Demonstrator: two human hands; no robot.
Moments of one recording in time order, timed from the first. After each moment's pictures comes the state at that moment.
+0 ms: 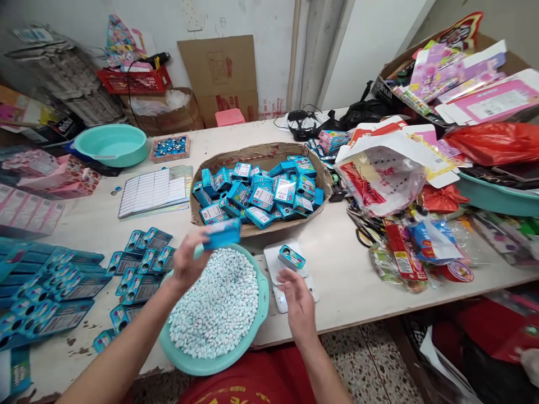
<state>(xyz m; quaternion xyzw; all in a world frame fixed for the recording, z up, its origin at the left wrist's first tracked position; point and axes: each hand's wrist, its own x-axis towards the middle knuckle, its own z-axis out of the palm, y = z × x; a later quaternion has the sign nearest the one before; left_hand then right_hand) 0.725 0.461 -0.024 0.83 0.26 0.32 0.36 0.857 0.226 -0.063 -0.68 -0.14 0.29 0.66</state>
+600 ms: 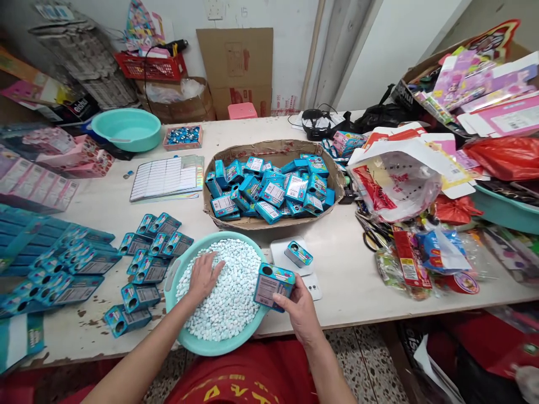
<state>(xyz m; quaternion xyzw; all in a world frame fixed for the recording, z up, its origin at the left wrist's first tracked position) 0.660 0.425 -0.127 0.85 0.48 0.06 0.22 0.842 0.220 -0.058 -0.57 -0.11 0.45 0.68</state>
